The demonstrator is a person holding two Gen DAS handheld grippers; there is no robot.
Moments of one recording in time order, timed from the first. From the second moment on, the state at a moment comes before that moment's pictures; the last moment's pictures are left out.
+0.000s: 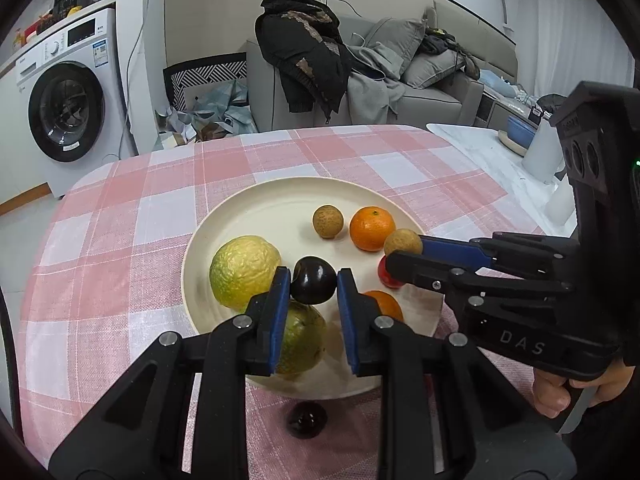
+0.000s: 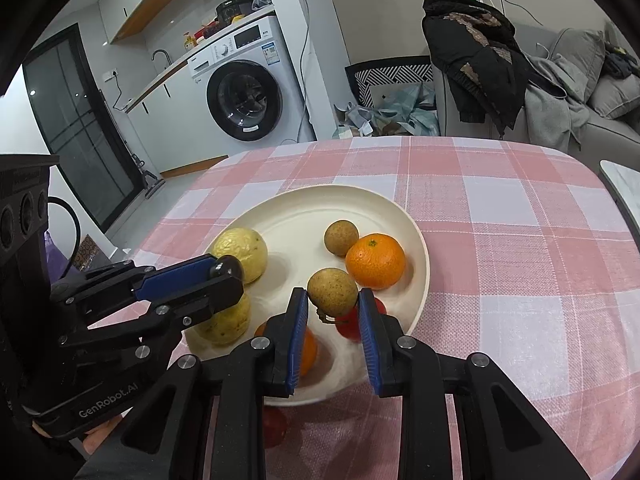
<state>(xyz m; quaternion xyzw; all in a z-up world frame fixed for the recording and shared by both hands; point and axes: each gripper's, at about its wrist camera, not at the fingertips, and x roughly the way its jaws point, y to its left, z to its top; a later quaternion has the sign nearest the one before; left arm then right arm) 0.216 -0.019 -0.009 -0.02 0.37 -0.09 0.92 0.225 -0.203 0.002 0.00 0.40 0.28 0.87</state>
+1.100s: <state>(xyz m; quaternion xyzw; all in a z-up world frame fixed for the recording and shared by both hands) 0.189 -0.003 0.007 -0.03 0.35 -0.05 0.94 0.200 -0.216 0.013 -0.02 0.39 0.26 0.88</state>
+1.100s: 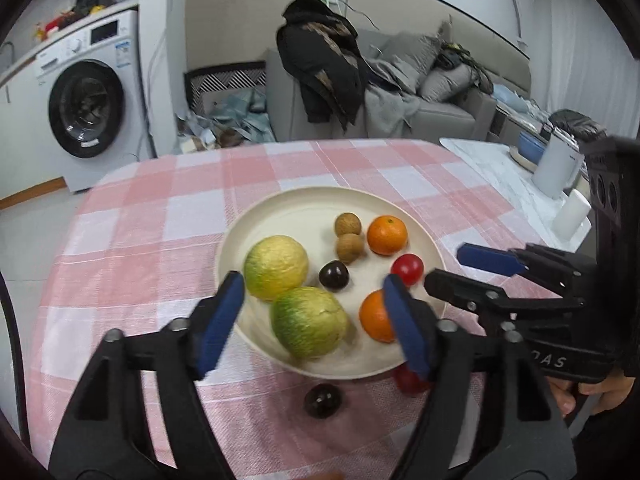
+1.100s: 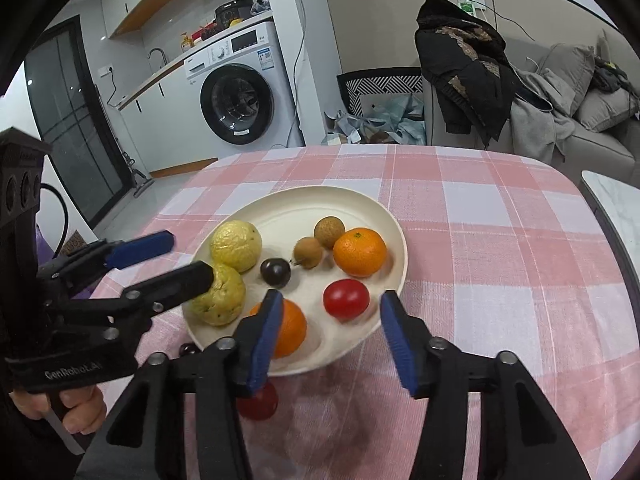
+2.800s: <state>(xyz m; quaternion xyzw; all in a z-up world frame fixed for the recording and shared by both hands) 0.128 0.038 -0.035 -0.04 0.38 -0.01 0.92 0.140 -0.168 -0.031 -0.13 0.43 0.27 0.85</state>
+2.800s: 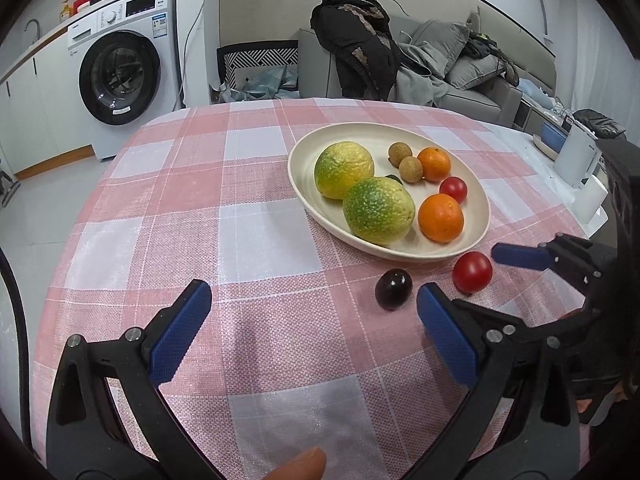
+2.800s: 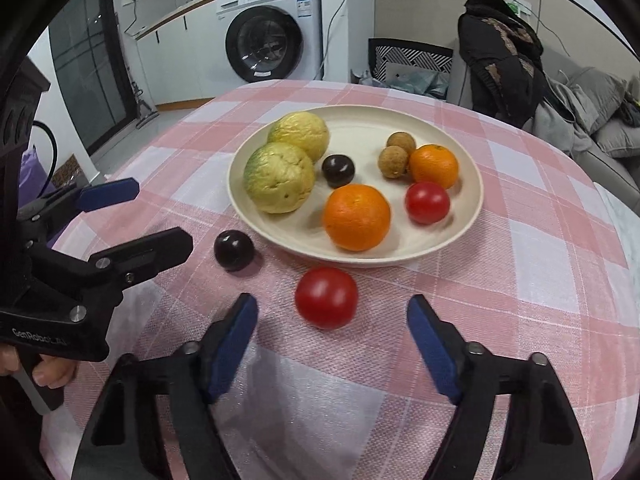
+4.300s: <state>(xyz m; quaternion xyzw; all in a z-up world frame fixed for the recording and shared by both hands) 0.150 -0.007 -0.058 0.01 0.45 -0.05 0.89 0.137 -0.219 -0.005 -0.06 0.40 0.29 0.87</state>
